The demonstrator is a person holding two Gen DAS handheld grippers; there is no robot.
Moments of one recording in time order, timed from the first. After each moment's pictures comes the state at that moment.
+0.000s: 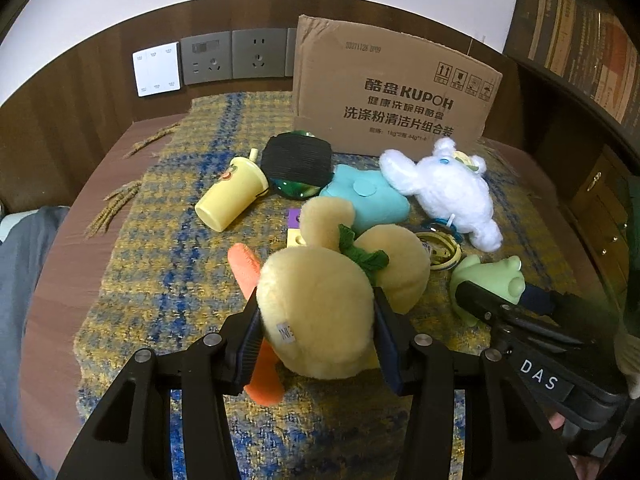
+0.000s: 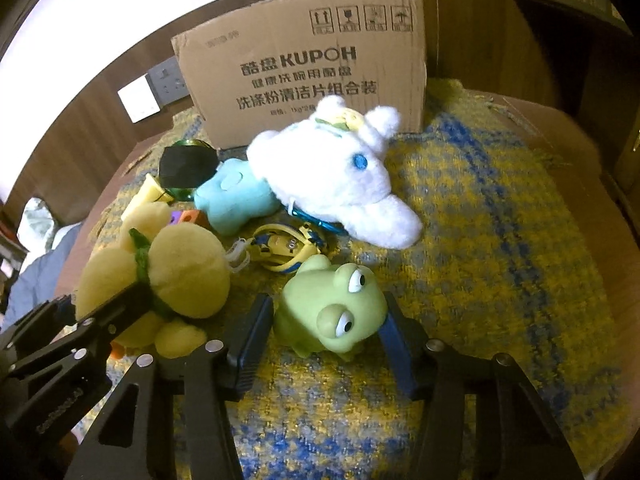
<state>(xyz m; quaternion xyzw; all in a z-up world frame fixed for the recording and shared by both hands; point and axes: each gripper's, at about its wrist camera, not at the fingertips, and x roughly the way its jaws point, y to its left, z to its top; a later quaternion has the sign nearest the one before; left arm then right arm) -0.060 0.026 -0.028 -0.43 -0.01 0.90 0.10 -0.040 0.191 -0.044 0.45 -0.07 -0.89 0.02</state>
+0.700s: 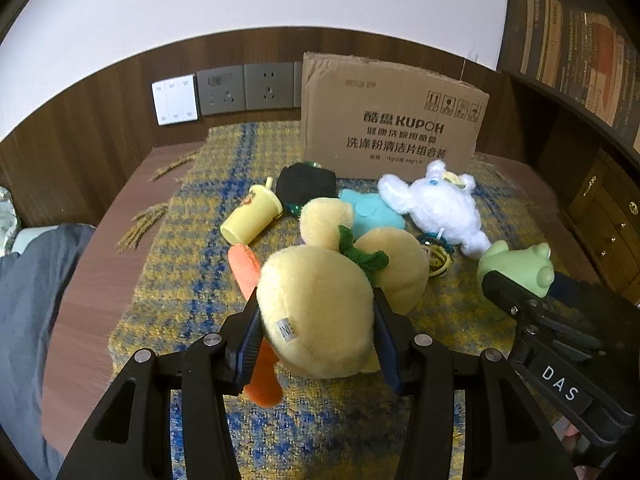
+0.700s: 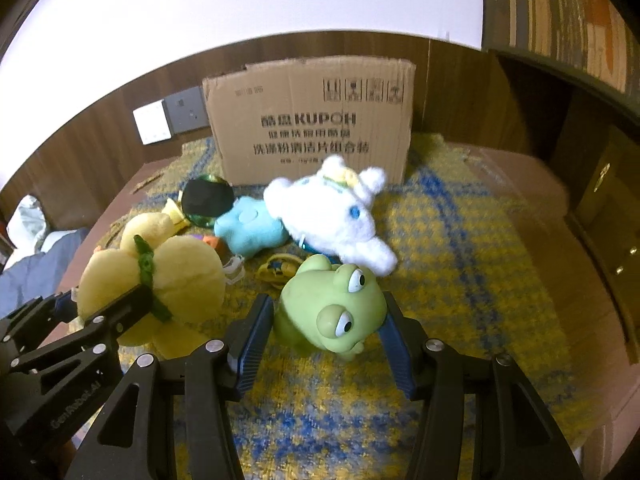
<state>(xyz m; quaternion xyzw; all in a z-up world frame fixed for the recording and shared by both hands) -0.035 0.023 -0.002 -0.38 0.00 0.92 0.08 -0.007 0.179 -0.003 0.38 -0.02 -0.92 -0.01</state>
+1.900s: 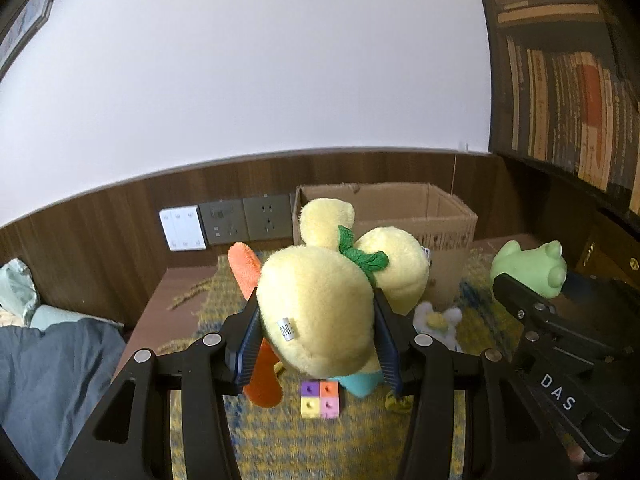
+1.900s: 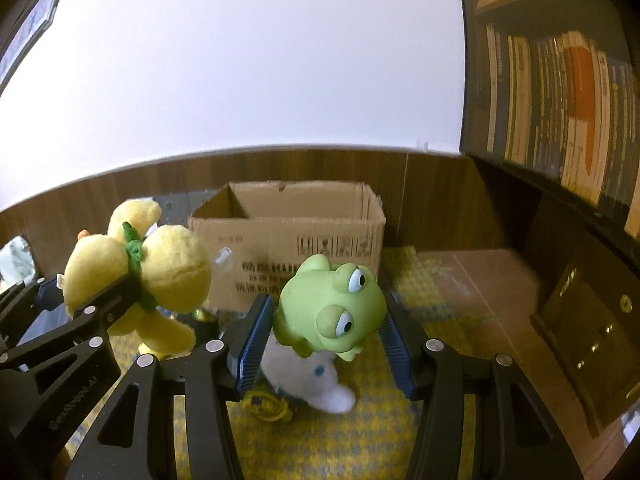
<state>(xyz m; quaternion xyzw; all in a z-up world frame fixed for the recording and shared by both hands) -0.069 0.049 0.096 -0.24 0.04 0.97 0.06 -0.034 0.193 0.090 0.25 0.00 -0.97 -0.04</state>
